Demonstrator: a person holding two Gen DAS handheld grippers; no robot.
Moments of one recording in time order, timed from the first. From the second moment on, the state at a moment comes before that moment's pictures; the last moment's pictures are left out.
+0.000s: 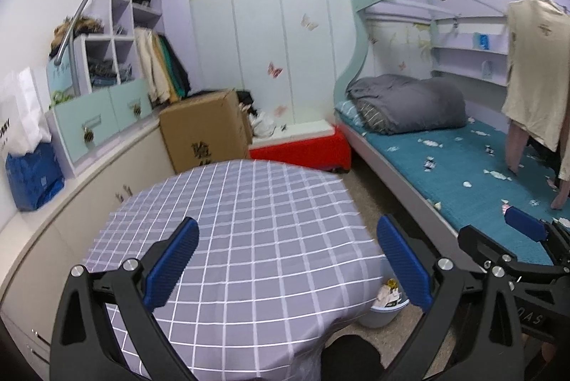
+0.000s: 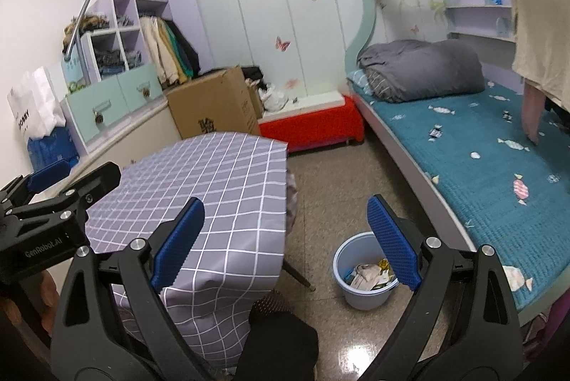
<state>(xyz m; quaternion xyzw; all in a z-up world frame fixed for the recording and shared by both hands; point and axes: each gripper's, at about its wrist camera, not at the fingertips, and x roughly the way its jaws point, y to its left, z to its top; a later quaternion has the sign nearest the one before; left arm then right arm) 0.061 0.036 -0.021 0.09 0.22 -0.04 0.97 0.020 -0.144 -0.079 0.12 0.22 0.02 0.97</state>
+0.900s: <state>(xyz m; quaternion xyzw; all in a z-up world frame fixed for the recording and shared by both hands) 0.269 0.316 -0.147 -0.04 0.44 0.12 0.89 0.252 0.194 -0.160 -0.10 0.41 0.17 0.89</state>
